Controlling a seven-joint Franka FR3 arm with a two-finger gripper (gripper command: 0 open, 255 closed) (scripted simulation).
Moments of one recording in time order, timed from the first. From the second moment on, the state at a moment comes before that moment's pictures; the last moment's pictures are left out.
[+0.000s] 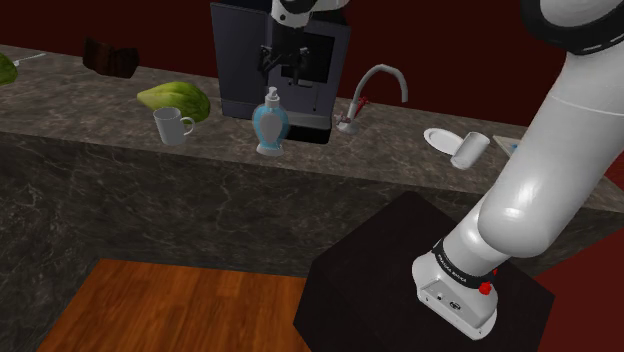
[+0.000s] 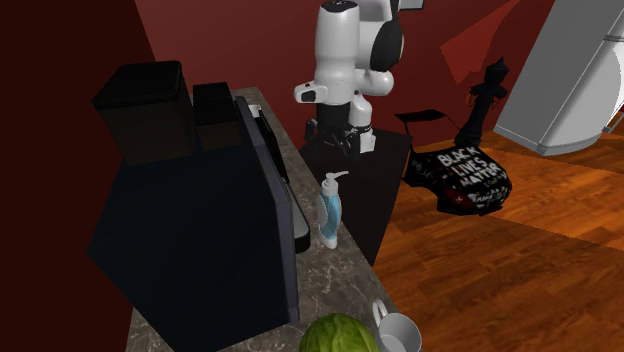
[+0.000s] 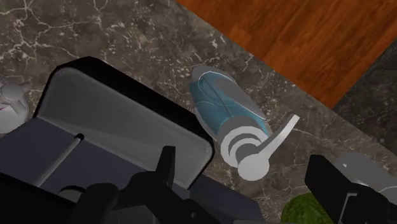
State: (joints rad) arm 0.04 0.19 0.14 -1.75 -0.02 2.02 0.42
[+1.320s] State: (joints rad) arm 0.05 0.30 0.14 -1.72 -0.02 2.11 0.45
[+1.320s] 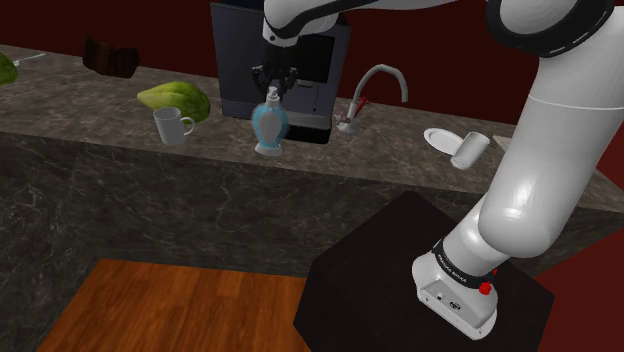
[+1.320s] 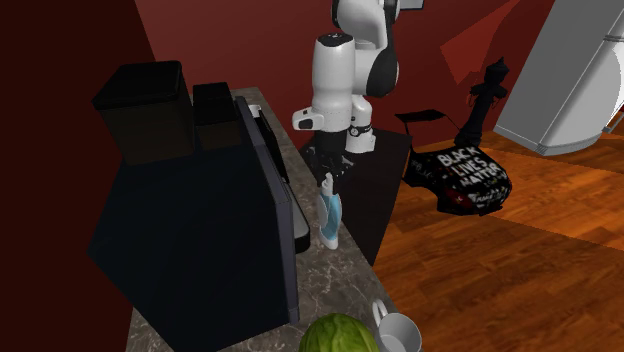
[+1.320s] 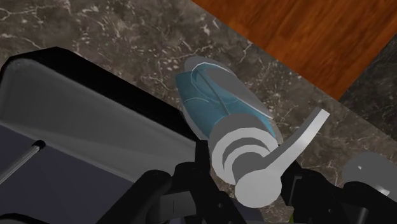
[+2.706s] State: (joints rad) arm 0.05 0.27 0.14 -1.59 -0.02 1.95 0.45
